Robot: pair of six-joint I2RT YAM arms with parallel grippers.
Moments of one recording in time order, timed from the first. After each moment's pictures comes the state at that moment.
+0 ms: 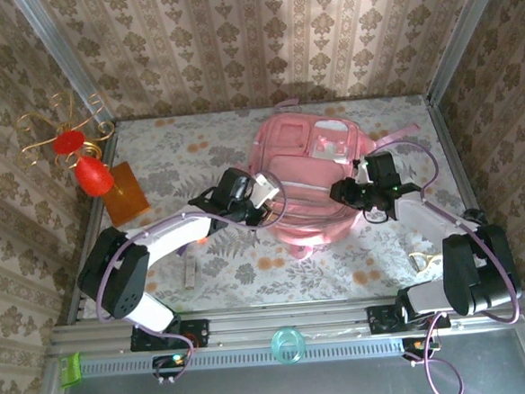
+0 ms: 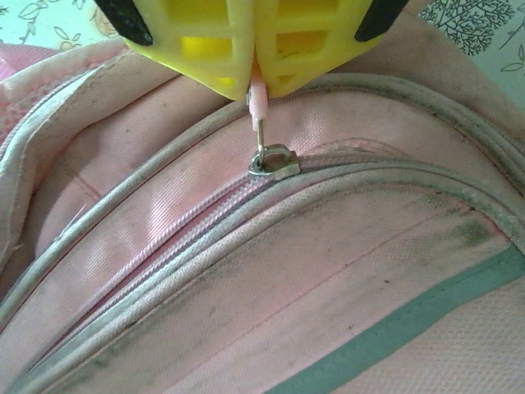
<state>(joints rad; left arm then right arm) -0.73 1.53 0.90 -0.18 0.25 0.18 0.15 1.36 0.74 -0.23 -0.42 0.60</state>
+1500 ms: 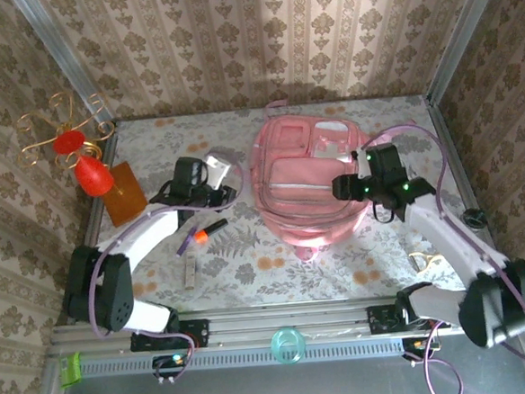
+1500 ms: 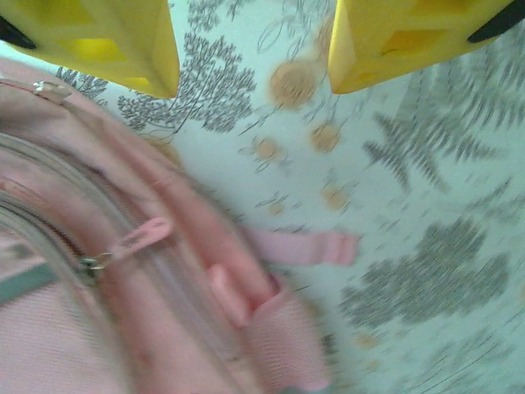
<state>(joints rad) -0.40 1.40 0.84 -0.18 0.20 0.12 0.29 1.14 0.88 -0.51 -0.07 0.23</state>
